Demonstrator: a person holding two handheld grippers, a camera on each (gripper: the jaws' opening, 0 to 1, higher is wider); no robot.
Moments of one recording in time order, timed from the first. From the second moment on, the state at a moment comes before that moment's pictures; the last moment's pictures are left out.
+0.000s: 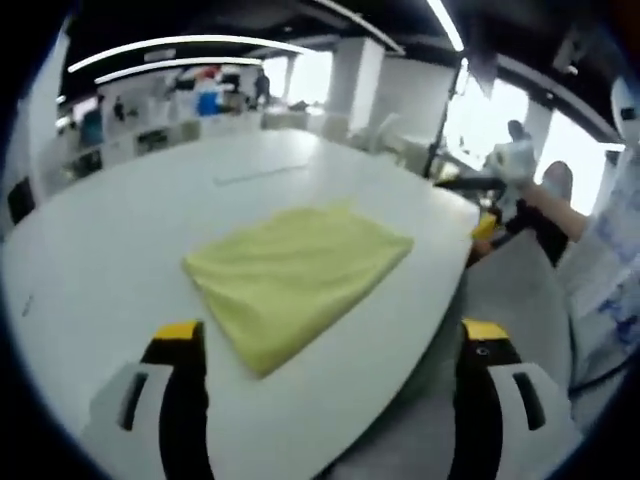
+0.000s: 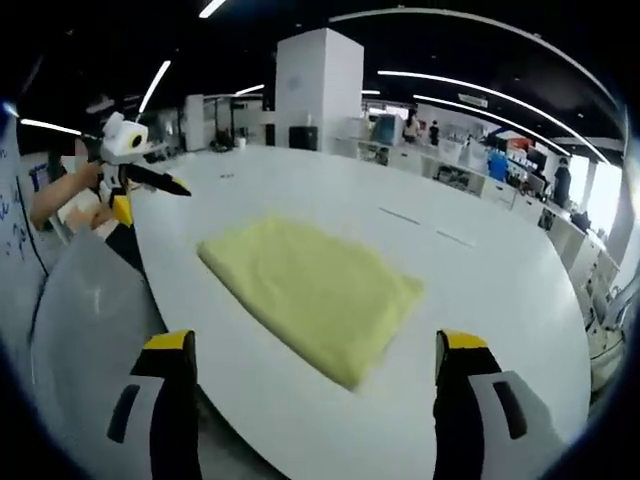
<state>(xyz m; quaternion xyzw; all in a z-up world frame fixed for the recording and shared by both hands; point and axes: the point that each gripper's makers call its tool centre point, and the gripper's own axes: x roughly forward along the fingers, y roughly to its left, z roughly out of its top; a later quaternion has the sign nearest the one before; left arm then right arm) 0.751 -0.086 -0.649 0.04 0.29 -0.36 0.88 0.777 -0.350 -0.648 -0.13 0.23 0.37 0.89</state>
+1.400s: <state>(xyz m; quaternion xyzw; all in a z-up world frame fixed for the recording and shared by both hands) 0.731 -0.111 -0.647 0.08 0.30 -0.37 0.88 0.741 -0.344 -0.632 -0.11 0.21 0.35 0.91</state>
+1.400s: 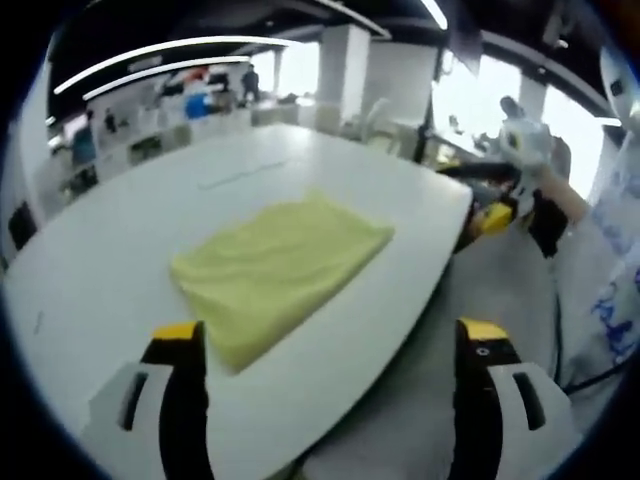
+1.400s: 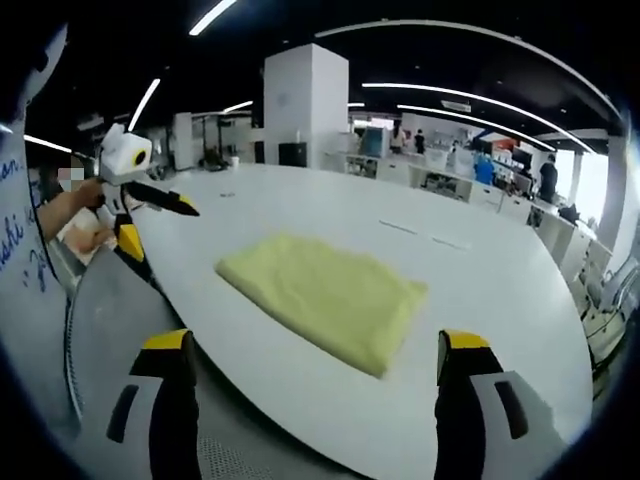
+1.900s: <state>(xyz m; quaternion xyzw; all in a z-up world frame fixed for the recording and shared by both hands) 0.727 -0.113 -0.648 0.07 0.31 -0.37 0.87 0.742 -0.335 -0.632 -0.12 0.21 0.36 0.90</state>
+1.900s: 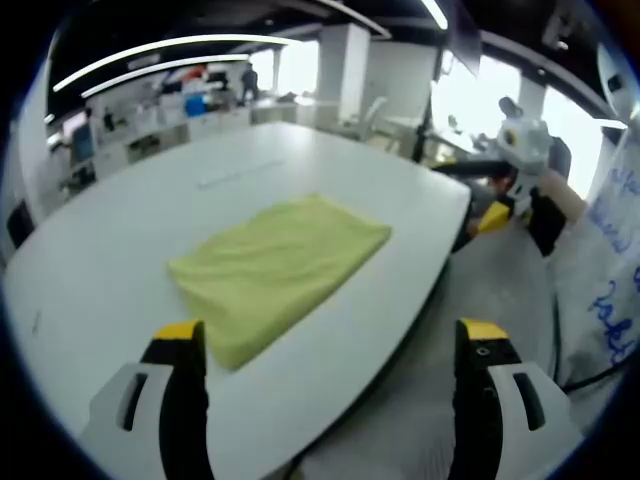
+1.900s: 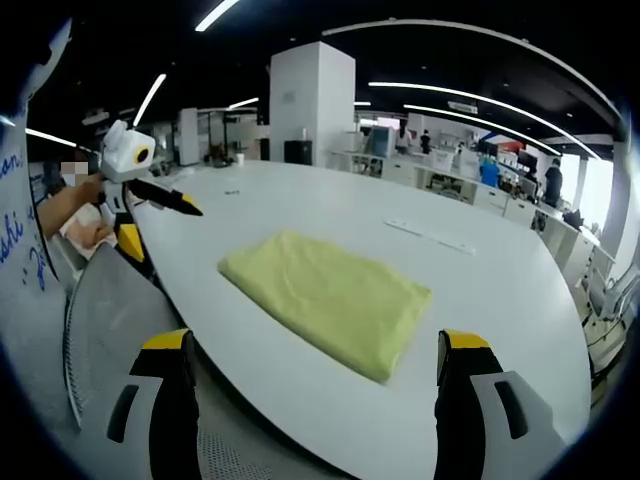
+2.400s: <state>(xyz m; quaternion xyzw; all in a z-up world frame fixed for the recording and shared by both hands) 0.725 -0.119 -0.646 0.07 0.30 -0.38 0.87 0.741 -0.331 -0.632 -0.12 0.20 0.37 0.90</state>
